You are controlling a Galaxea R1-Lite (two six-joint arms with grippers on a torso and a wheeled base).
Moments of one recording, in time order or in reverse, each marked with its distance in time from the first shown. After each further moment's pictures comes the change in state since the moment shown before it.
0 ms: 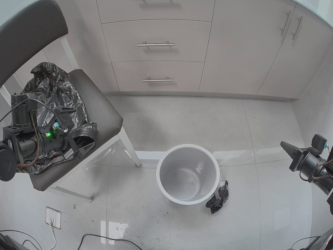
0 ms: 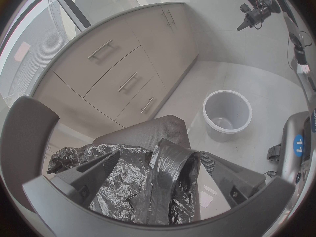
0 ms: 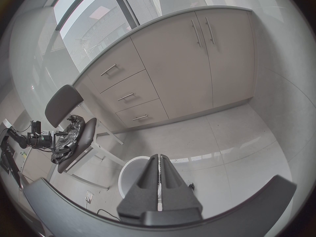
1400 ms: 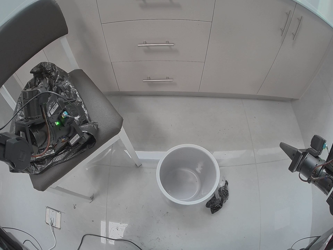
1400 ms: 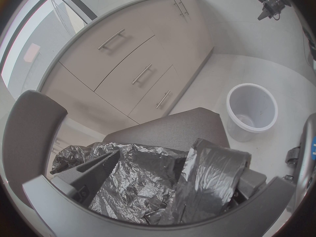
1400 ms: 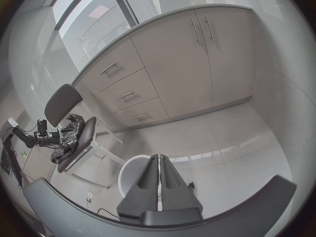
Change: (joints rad) left arm 0.035 0.156 -0.076 -0.170 0.092 -0.007; right arm 0.000 0.010 0.002 0.000 0.001 0.001
